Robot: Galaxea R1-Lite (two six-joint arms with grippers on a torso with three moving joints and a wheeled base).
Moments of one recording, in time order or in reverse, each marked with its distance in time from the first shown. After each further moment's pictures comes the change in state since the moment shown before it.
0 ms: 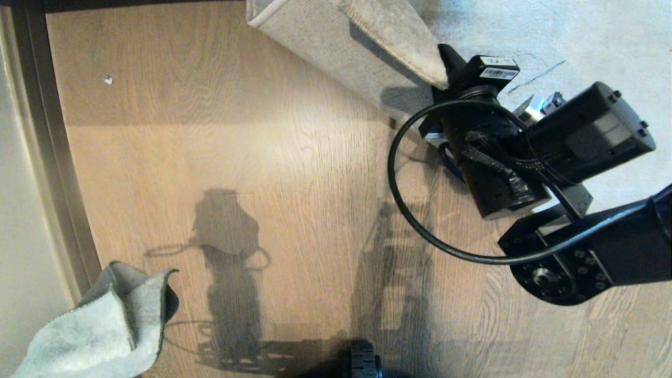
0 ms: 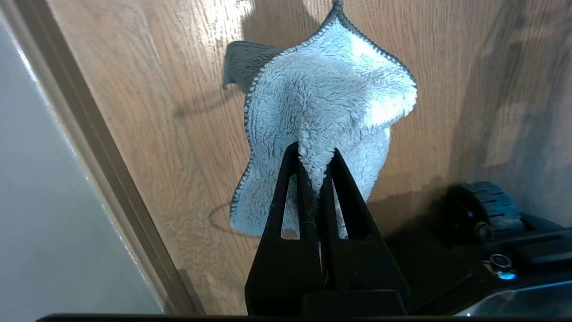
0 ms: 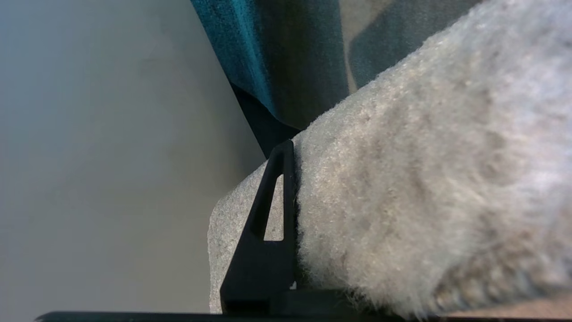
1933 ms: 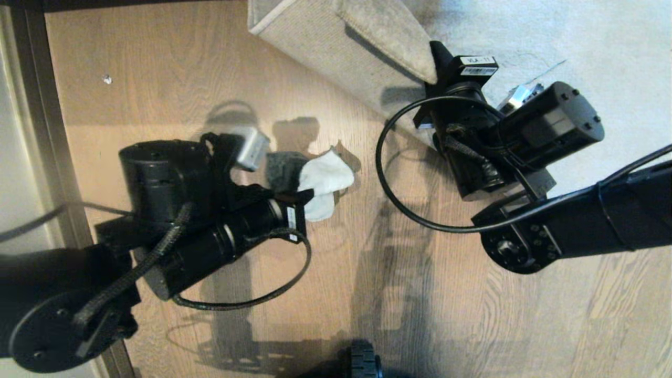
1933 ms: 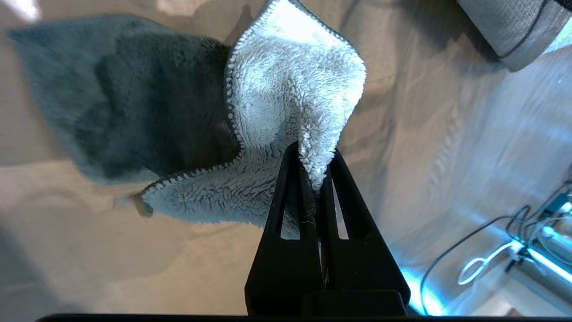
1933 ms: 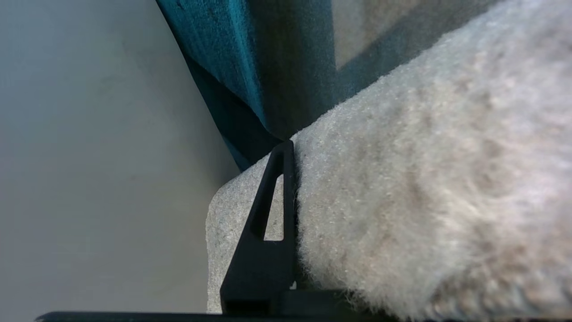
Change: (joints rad) left arm -0.656 1.393 -0.560 -0.756 0.191 -0.276; right arm -0.080 0.107 -0.142 0.000 0.044 -0.047
